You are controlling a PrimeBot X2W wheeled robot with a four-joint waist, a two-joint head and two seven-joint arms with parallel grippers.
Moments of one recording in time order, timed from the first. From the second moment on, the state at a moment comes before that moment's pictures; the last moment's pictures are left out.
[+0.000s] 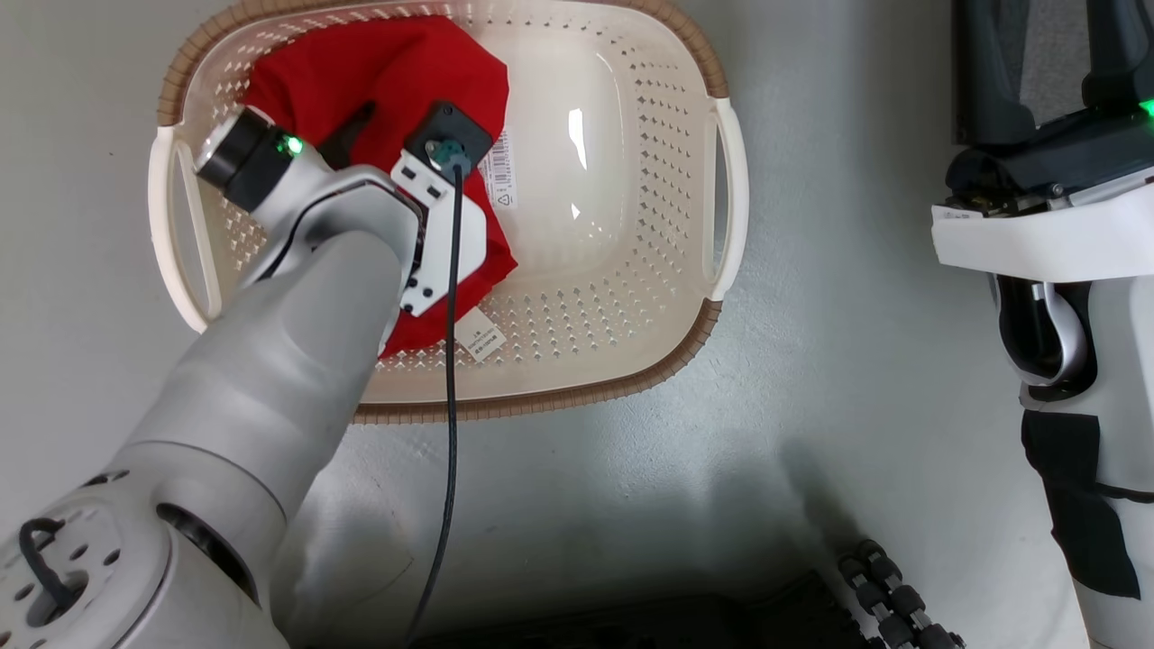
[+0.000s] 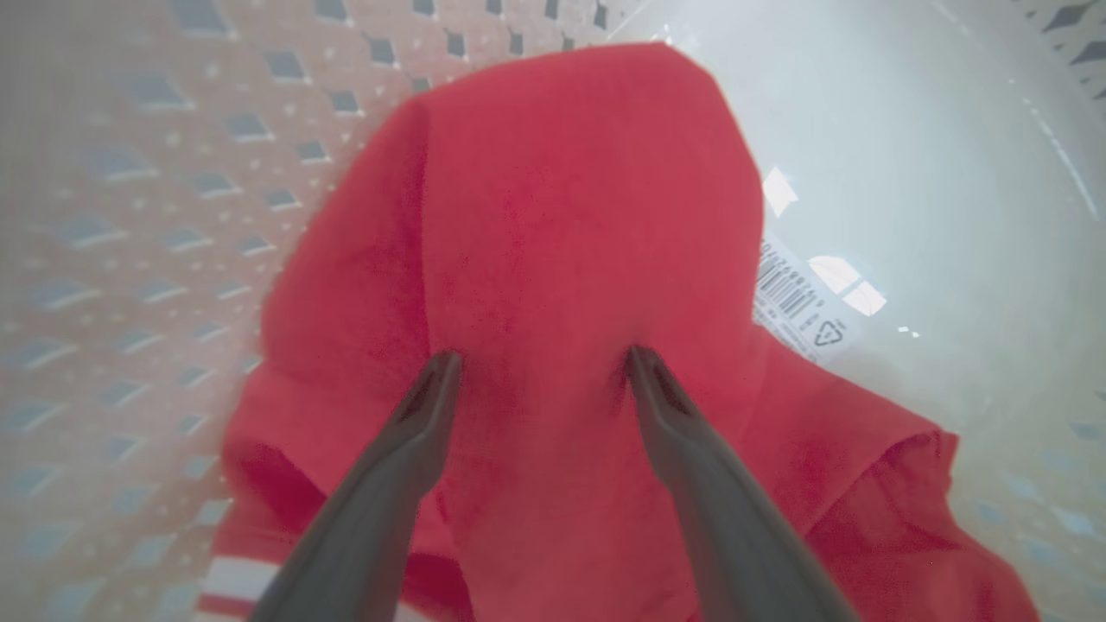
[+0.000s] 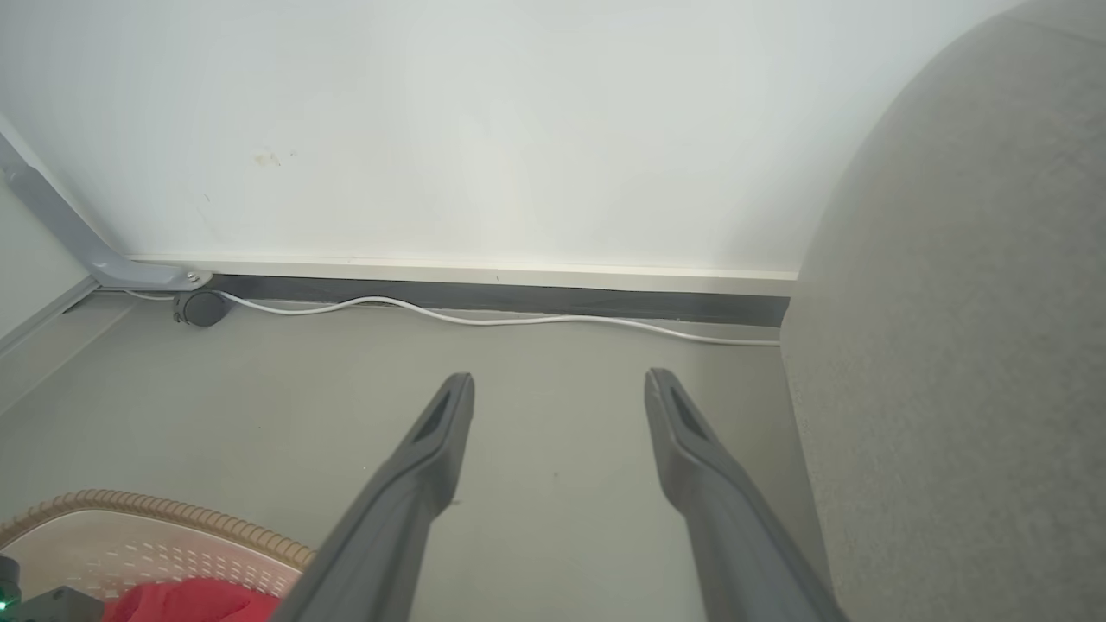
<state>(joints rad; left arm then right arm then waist) -1.18 0.04 -1.12 1.23 -0.41 0.17 0.04 -0.71 -0.15 0.17 0.08 0.26 0.13 -0.26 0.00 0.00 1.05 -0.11</state>
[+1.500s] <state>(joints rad) -1.15 0.04 -1.18 1.19 -0.59 0.12 -0.07 -0.76 -0.14 0.15 0.11 0.28 0.13 -0.26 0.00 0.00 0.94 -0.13</state>
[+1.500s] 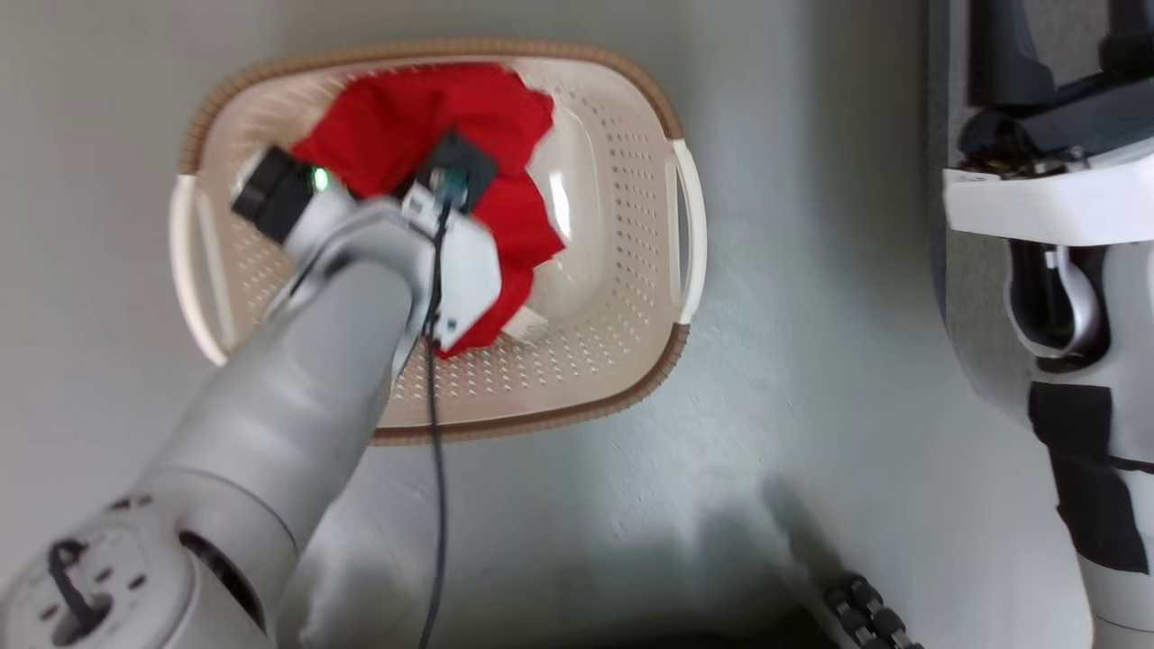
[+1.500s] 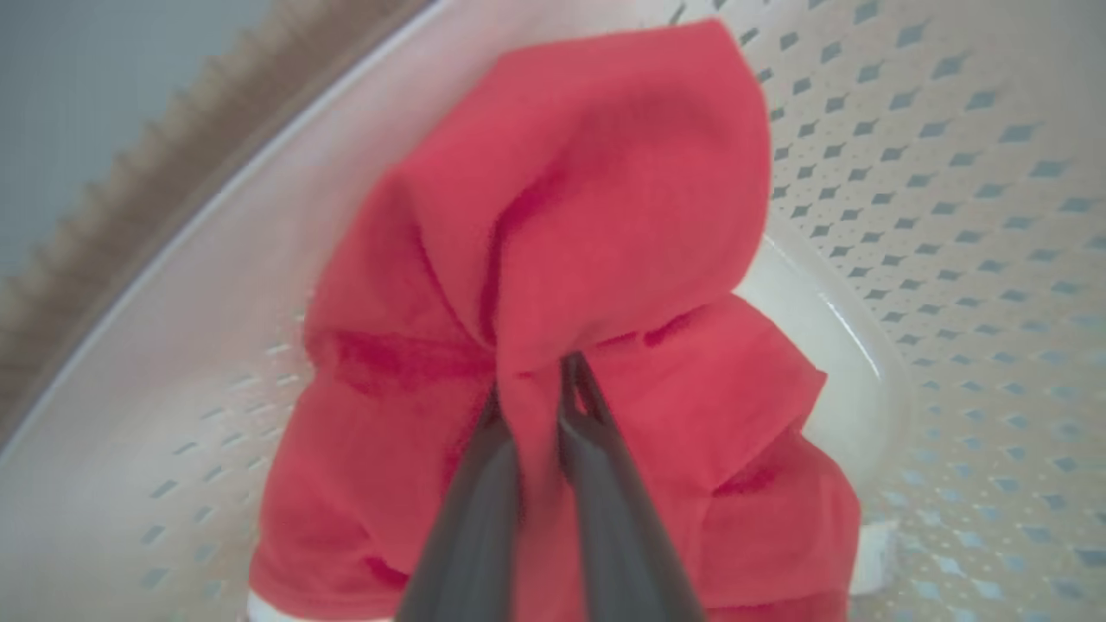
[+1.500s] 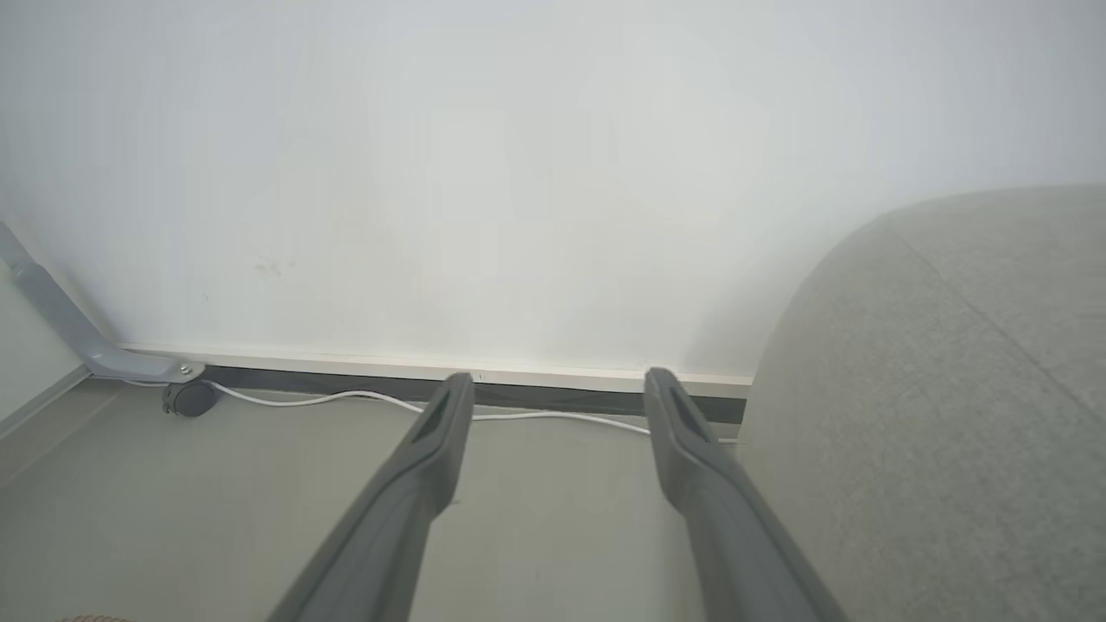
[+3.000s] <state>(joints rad) -0.55 0.07 -0.71 0.72 -0.50 0.06 -0.25 -0.31 -0.13 0.17 0.38 0.30 0.13 -0.26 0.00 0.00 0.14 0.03</state>
